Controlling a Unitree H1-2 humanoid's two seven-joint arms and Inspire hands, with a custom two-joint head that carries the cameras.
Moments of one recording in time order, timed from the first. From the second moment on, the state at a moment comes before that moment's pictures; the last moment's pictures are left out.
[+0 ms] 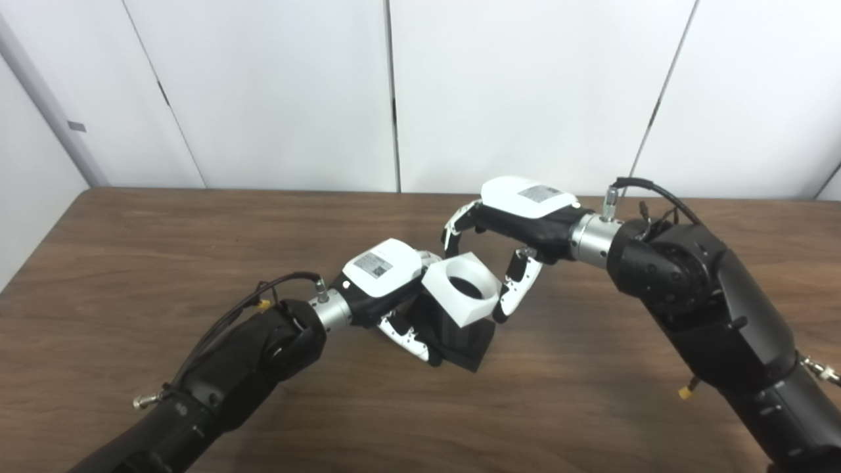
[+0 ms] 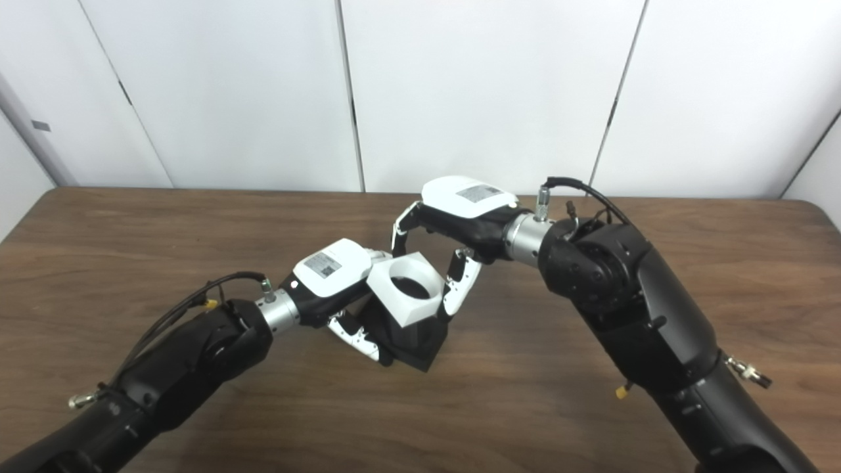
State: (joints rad) left arm -0.58 0.41 -0.67 0.39 0.77 -0.37 0.02; right arm -0.65 -0.39 0.40 -0.20 -0.61 0.11 0.73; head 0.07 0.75
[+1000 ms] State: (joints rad) left arm -0.57 0.41 -0.67 0.39 0.77 -0.36 0.02; right arm -0.66 -0.39 0.41 -0.11 -0.62 0.07 0.72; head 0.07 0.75
